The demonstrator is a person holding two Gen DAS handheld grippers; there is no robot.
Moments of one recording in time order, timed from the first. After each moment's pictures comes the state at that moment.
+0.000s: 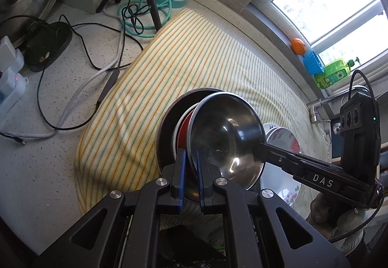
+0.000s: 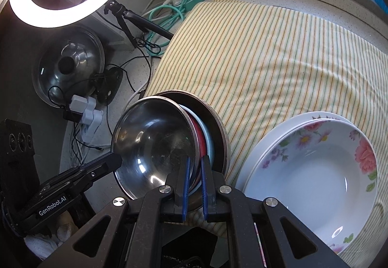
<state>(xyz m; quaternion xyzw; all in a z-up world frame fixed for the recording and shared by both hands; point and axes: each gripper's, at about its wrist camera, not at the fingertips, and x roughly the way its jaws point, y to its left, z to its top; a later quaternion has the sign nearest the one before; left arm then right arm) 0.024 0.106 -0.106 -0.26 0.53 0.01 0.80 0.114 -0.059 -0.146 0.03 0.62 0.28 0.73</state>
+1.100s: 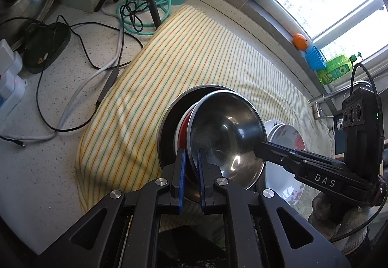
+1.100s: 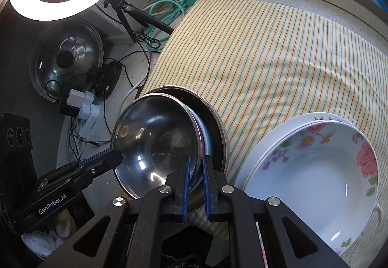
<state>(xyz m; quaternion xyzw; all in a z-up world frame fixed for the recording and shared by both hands) 0.026 0.104 -0.109 -0.25 0.54 0.01 0.80 0.114 -0.056 -0.152 0.01 0.62 0.28 0.73</state>
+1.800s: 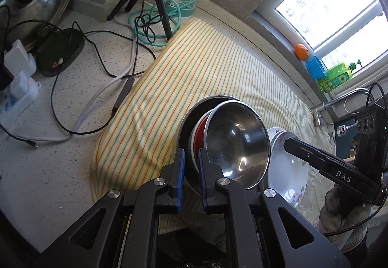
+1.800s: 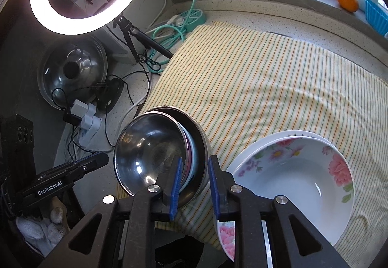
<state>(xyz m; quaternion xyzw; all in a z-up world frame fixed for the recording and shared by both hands) 0.011 0.123 -0.094 -0.25 0.52 0.03 0.82 0.109 -0.087 -0.116 0.00 0.56 0.28 0.78</state>
